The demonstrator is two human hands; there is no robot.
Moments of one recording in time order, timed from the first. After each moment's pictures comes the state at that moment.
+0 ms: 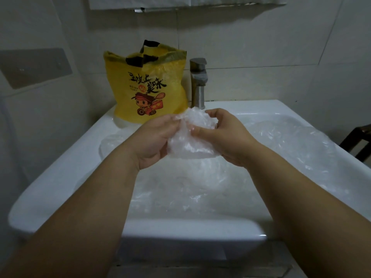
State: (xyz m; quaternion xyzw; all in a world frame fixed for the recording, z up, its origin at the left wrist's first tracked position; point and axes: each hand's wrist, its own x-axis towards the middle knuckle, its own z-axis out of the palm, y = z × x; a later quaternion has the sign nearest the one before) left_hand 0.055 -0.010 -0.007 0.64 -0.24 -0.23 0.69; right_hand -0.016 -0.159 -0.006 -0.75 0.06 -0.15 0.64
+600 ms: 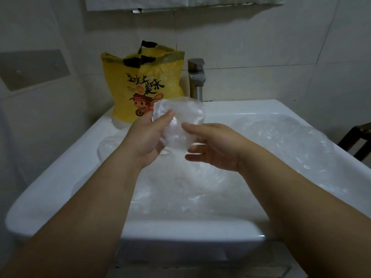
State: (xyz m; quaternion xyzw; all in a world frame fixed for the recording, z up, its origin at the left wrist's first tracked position) left_hand 0.059 -0.014 -0.006 0.61 -0.16 -0.14 0.76; right_hand -0.013 -0.150 -0.008 -0.63 0.07 0.03 0.77
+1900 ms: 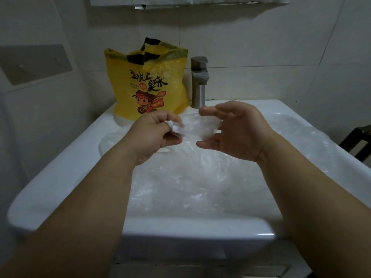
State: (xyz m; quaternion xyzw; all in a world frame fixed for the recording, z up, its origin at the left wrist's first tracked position) left_hand 0.054 -0.003 -0.002 0.68 -0.25 -0.13 0.67; right_hand -0.024 -0.175 0.008 -0.55 0.01 0.02 0.83
